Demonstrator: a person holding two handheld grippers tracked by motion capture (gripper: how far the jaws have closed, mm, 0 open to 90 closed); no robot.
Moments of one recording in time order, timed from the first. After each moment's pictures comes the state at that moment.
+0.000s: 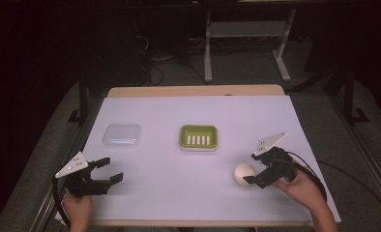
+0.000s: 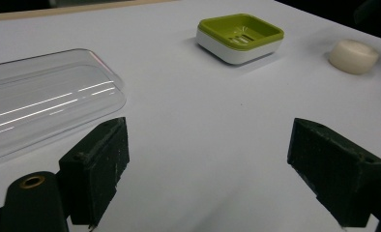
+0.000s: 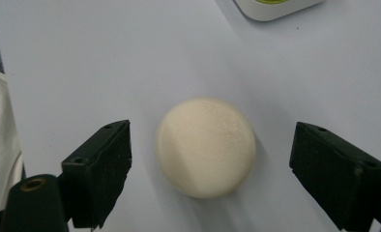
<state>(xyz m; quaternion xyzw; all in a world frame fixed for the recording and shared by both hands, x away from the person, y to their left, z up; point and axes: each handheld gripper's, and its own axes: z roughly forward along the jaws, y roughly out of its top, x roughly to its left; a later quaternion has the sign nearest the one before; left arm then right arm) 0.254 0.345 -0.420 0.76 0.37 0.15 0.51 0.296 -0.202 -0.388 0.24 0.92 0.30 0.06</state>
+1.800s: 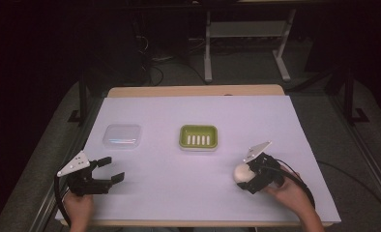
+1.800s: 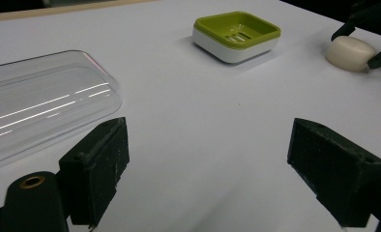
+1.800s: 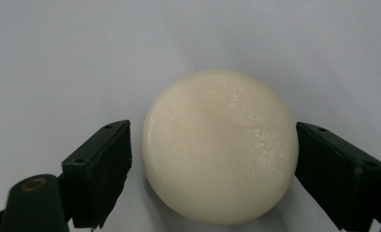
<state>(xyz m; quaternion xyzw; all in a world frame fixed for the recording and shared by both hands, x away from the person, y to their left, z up) 0.257 0.342 -0.419 0.77 0.36 0.14 0.51 0.300 -0.184 -0.430 0.25 0.93 0.26 0.06</state>
